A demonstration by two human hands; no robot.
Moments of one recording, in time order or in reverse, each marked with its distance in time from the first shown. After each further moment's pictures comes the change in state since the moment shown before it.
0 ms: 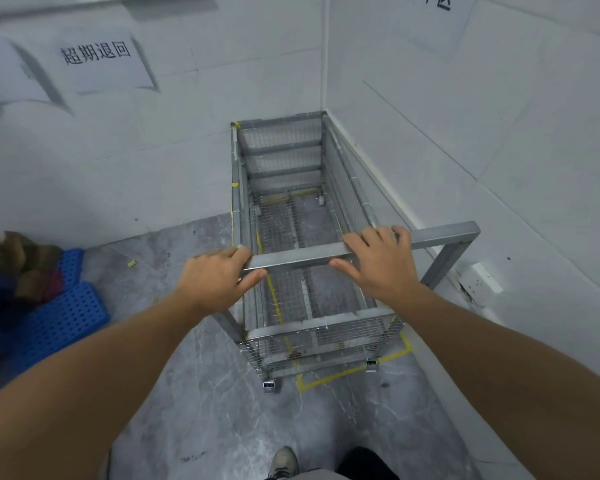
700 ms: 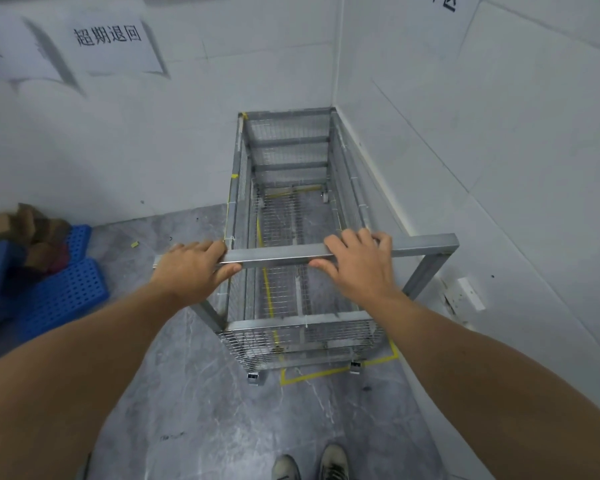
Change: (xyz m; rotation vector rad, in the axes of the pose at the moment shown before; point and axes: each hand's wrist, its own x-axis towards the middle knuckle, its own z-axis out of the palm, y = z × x) left_hand 0.007 0.030 -0.004 -0.009 -0.027 -0.114; right_hand 0.003 0.028 -0.005 0.056 -0.099 -0.021
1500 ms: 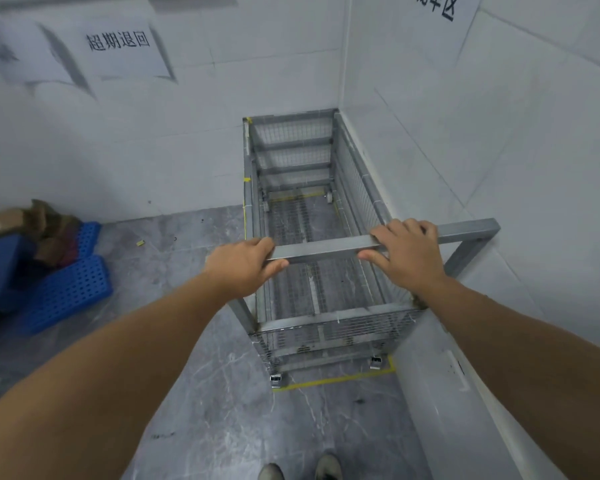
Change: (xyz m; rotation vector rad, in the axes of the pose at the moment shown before) left_hand 0.071 0.095 -0.002 -0.072 -0.149 -0.046; right_hand 0.016 0.134 0.000 0.048 -0.054 -0.026
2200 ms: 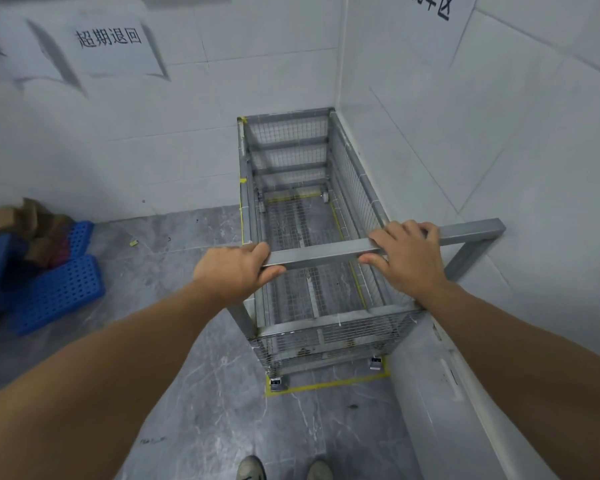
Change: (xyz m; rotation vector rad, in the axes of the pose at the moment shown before) left_hand 0.015 0.011 0.007 0.172 0.088 0.031; right_hand 0.005 0.024 0.003 -0.006 0.044 -0.035
